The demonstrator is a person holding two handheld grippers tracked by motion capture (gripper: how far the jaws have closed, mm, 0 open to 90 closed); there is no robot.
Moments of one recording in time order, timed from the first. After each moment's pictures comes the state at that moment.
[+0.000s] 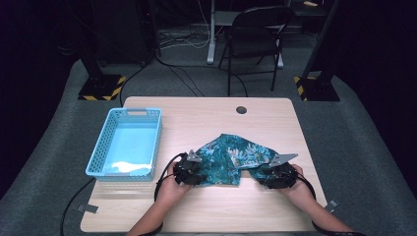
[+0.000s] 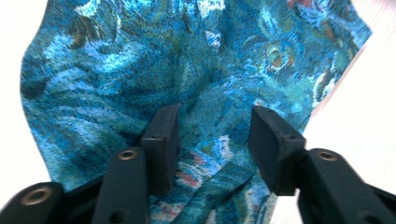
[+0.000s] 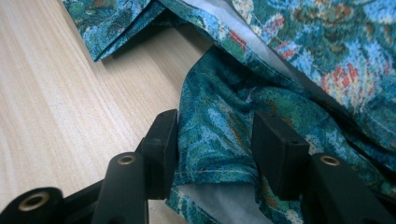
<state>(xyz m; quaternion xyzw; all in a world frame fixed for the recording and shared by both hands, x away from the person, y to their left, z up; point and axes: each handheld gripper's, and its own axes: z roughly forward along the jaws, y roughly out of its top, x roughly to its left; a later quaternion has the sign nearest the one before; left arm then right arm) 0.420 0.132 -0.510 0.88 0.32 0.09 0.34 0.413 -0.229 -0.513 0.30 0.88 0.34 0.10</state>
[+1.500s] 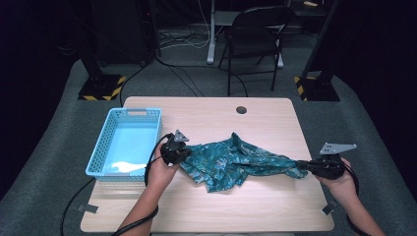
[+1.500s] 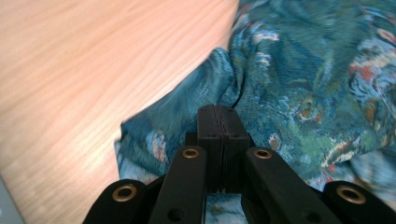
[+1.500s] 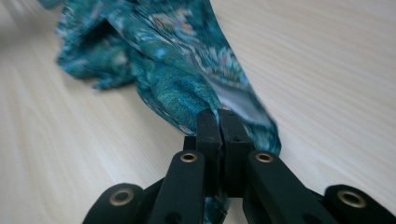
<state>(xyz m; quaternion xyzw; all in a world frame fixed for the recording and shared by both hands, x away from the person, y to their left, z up) 0.460 0.168 -0.466 0.85 0.37 0.15 0.33 0.409 -0.353 -0.458 0.36 0.83 0.42 0.10</state>
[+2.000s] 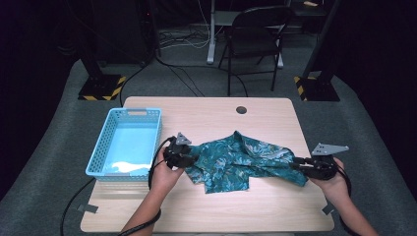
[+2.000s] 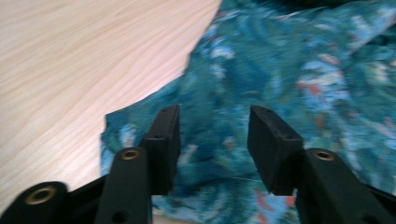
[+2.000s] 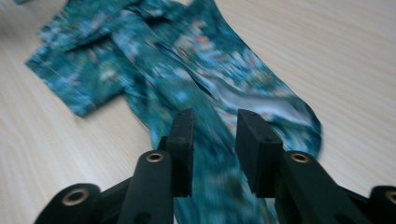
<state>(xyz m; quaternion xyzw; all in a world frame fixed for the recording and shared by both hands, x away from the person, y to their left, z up) 0.440 0.155 -0.463 0.84 0.37 0.15 0.37 0.403 -0.325 -0.453 0.35 0.82 0.42 0.14</state>
